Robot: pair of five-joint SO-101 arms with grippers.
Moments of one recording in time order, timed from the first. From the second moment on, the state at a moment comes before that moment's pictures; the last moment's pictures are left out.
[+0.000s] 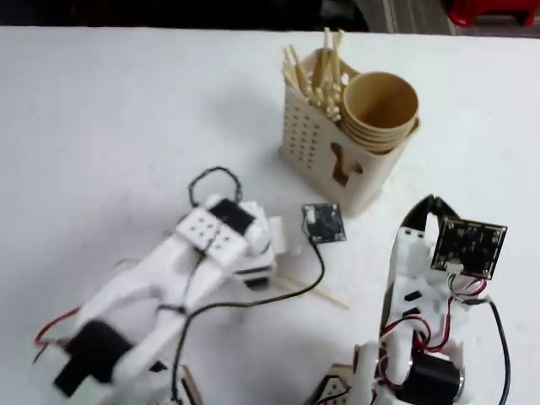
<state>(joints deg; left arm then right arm) 31.6 -10.6 37.3 62.0 -43.2 13.0 -96.1 63.2 57.4 8.0</state>
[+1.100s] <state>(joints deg) 33.6 19.3 10.4 77.2 -43.6 13.0 -96.1 63.2 57.4 8.0</state>
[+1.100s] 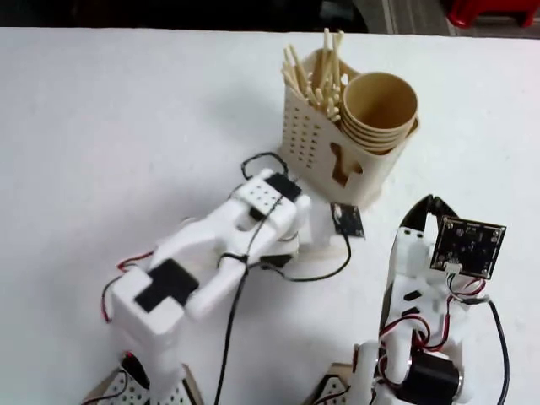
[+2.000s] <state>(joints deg) 32.6 11.0 14.1 75.1 -42.6 13.0 -96.1 63.2 57.4 8.0</state>
